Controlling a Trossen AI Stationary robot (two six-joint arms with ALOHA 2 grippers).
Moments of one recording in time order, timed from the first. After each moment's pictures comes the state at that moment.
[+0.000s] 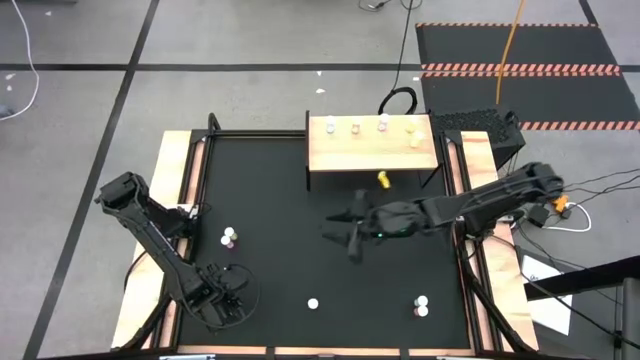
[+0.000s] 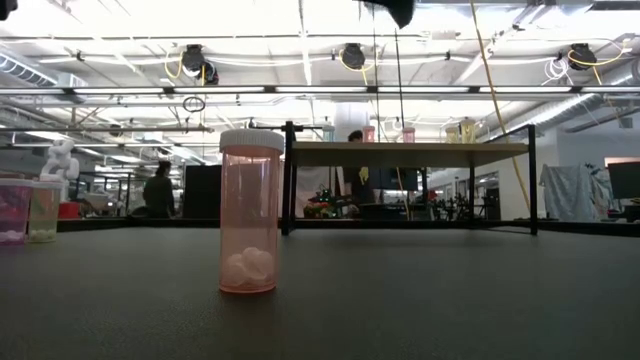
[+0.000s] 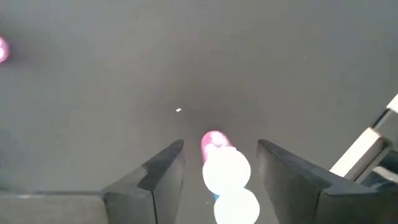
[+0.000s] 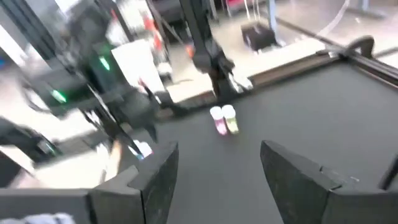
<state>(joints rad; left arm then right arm) -0.87 1.58 1.09 -0.94 -0.12 -1.53 0.27 1.41 1.06 0.05 0.31 0.43</state>
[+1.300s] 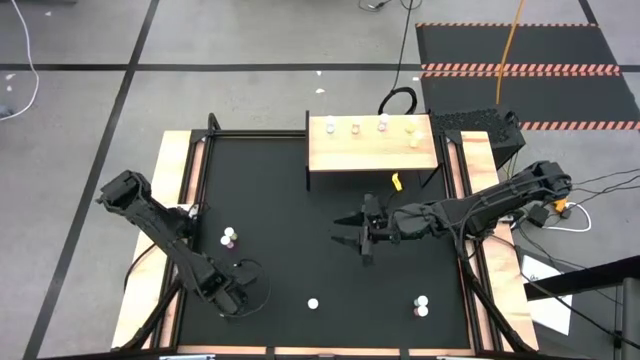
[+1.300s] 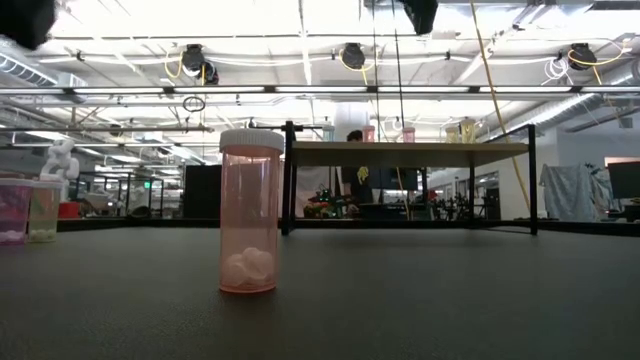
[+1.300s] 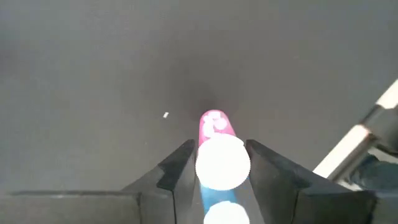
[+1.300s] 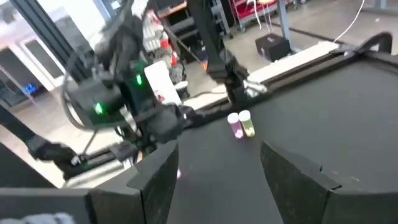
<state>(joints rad) -0.76 1.57 1.06 -0.87 0.02 -1.41 0.29 1.33 0.90 0.23 0.31 0.49</state>
